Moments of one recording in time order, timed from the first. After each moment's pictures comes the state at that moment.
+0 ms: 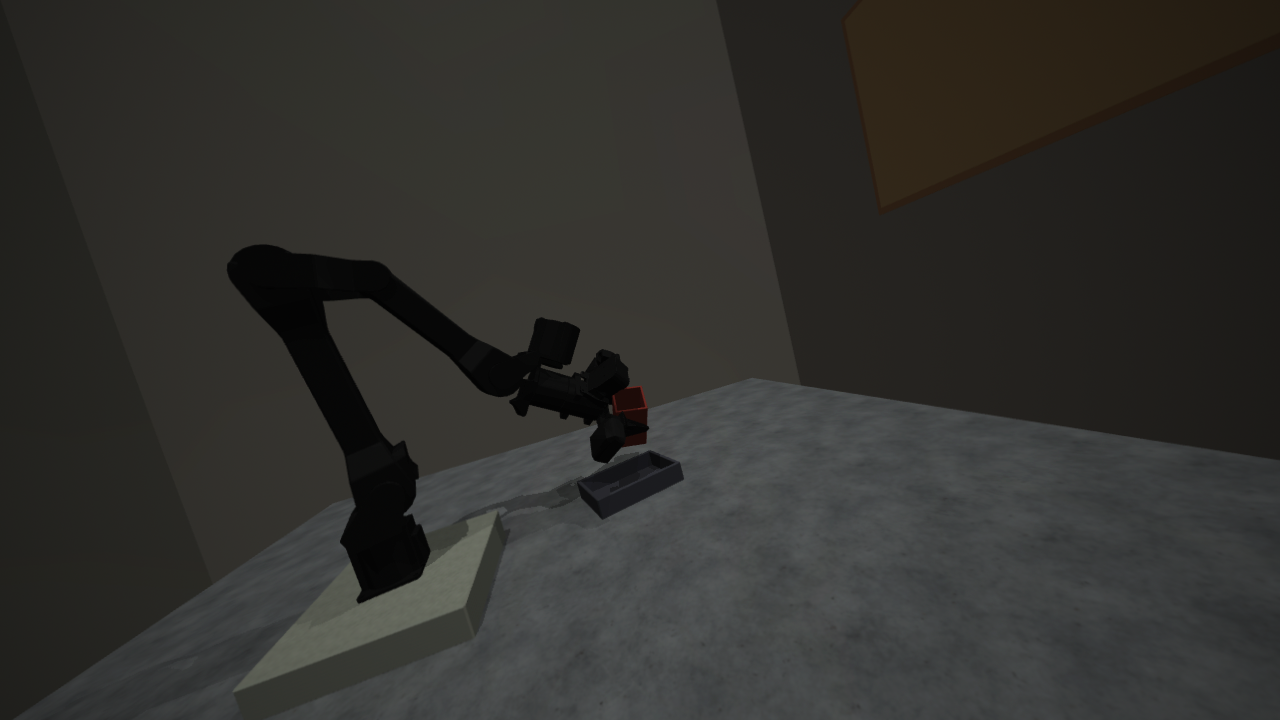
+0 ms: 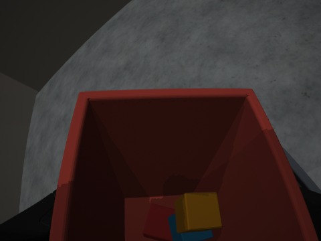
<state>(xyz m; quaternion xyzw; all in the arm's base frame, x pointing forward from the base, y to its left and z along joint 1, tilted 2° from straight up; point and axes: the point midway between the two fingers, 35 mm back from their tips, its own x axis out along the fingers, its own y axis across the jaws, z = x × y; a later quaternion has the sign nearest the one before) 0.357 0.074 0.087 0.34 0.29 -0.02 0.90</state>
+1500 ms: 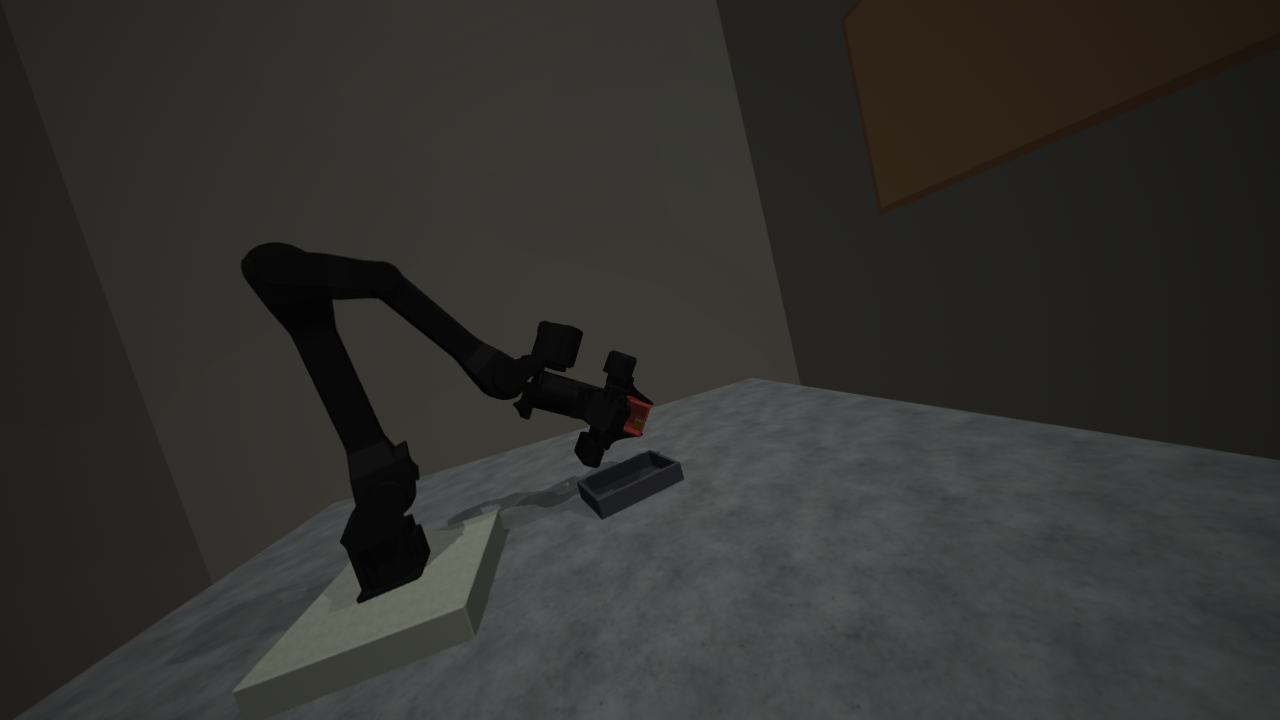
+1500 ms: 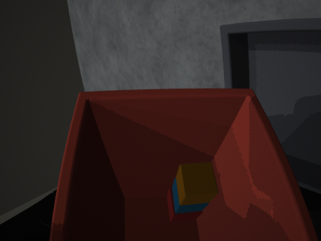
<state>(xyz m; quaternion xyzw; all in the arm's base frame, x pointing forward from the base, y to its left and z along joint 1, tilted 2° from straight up) 0.360 0.075 0.081 0.72 0.24 -0.16 0.63</state>
